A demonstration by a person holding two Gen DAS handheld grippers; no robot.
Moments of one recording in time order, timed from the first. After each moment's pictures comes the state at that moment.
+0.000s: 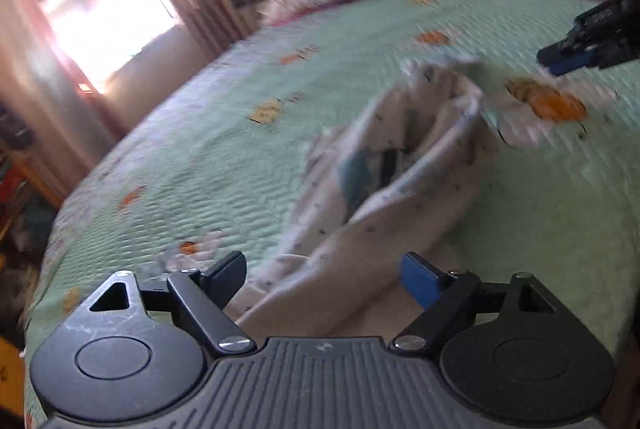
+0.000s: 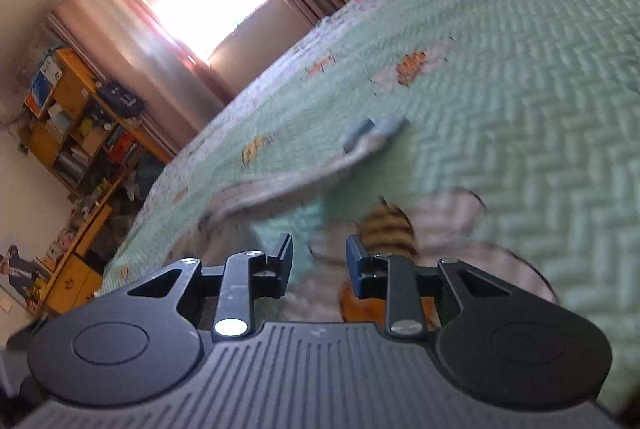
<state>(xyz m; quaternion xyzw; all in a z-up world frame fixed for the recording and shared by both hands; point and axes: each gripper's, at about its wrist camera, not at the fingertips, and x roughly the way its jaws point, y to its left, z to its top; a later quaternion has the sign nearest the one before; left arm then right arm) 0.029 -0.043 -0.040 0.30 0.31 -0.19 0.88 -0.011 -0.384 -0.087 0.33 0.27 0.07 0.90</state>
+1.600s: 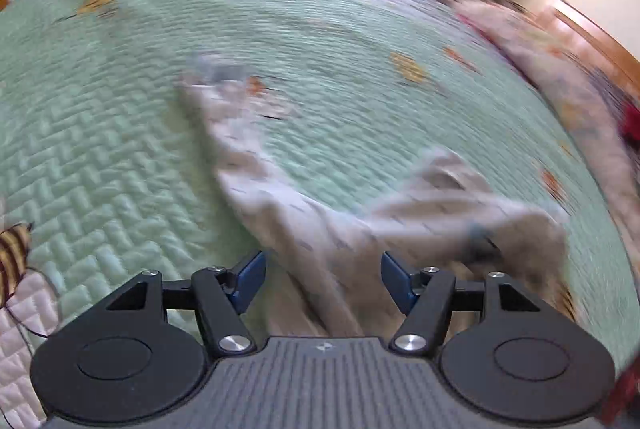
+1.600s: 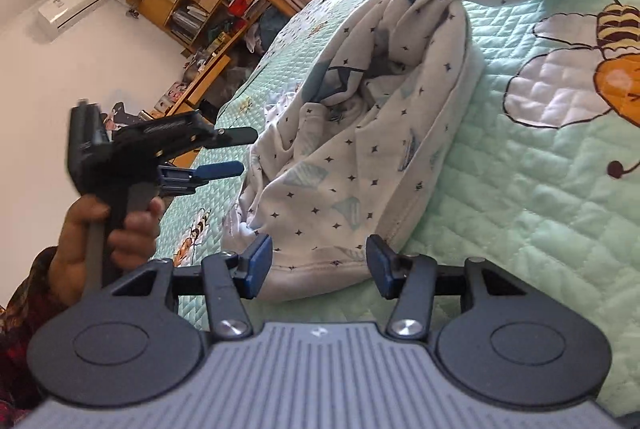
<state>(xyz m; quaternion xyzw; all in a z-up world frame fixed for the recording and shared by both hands) 0.095 0.064 -0.059 -0.18 0.42 0.01 0.89 -0.016 -0.272 -0.105 0.29 0.38 0.32 0.82</state>
